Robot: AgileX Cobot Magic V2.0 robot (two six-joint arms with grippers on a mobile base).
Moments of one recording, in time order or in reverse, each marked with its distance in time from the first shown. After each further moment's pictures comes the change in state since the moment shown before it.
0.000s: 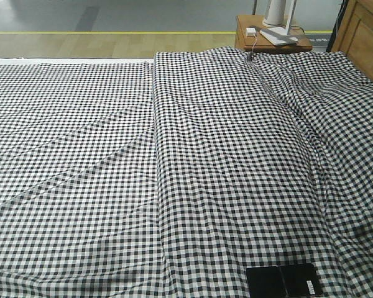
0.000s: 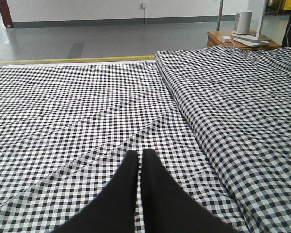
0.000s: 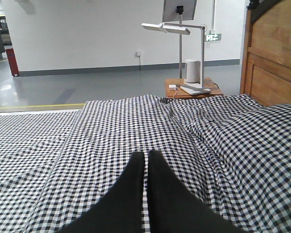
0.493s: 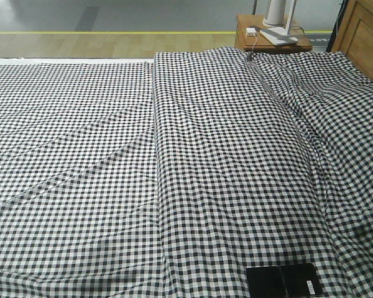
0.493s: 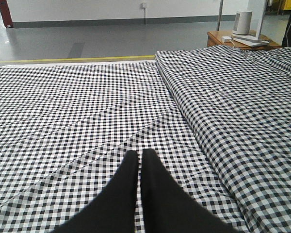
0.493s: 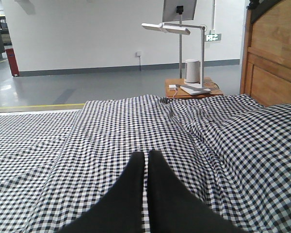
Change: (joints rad) left arm 0.000 0.000 0.000 0.000 0.000 0.000; right arm 0.000 0.000 0.000 0.000 0.000 0.000
